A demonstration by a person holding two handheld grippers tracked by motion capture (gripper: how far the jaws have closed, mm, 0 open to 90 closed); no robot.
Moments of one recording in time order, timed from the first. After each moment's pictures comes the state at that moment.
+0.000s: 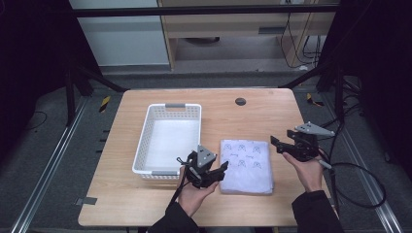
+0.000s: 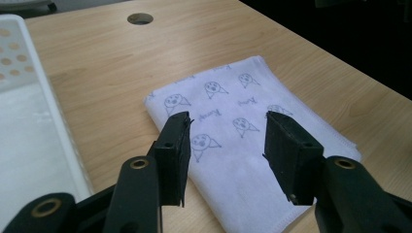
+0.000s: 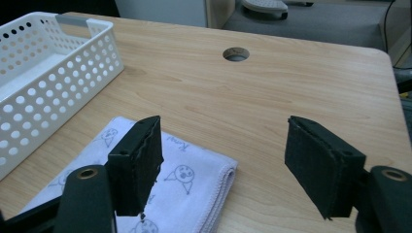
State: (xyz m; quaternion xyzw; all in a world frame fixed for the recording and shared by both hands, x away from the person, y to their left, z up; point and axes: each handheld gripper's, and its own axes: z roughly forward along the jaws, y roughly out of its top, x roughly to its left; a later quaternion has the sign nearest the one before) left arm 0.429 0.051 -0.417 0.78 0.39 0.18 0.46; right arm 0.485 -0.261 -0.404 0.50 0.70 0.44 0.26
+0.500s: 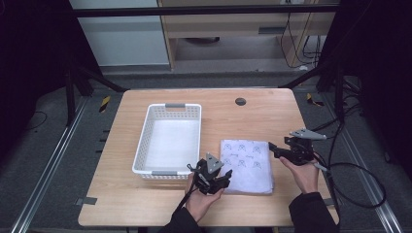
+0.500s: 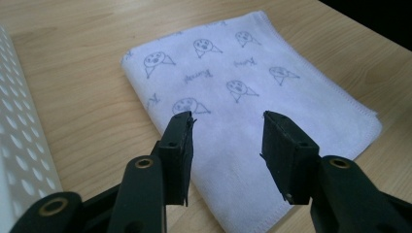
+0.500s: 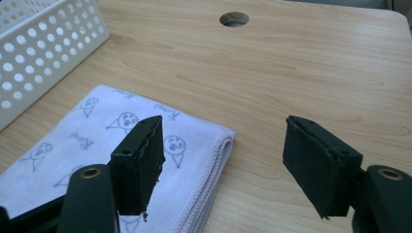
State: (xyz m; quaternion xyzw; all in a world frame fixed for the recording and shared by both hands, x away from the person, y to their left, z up) left arm 0.428 0.033 -0.453 0.80 0.40 0.16 0.42; right arm 0.491 -0.262 -0.434 0.51 0.71 0.41 0.24
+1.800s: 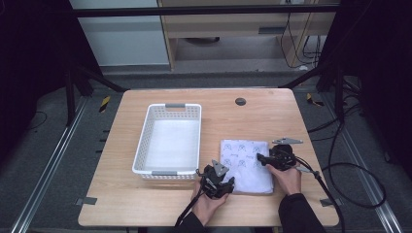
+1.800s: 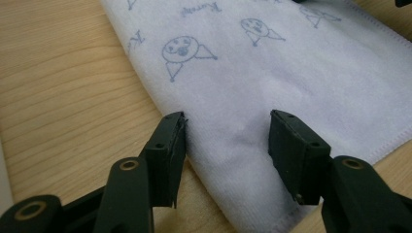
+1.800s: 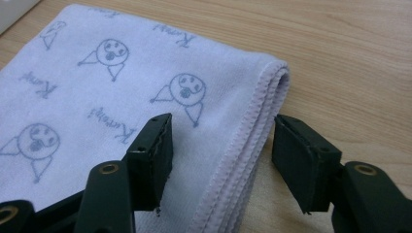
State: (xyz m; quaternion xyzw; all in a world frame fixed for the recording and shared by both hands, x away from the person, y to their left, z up) left arm 0.433 0.017 -0.493 0.81 0.43 0.16 0.37; right arm 0.510 -0.235 -0.497 0.53 0.74 0.36 0.18
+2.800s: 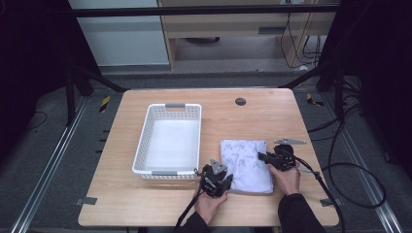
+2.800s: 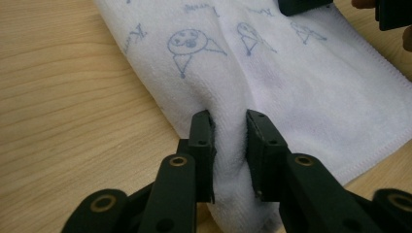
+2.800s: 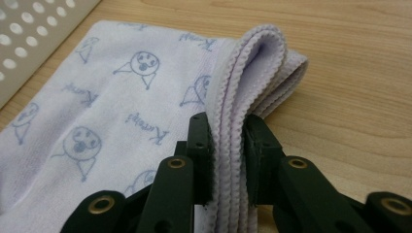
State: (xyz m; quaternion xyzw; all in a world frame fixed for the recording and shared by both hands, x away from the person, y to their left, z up) left arm 0.436 0.019 -0.494 0.79 0.45 0.12 0.41; right arm 0.507 -0.238 -0.497 0.54 0.73 0.41 0.12
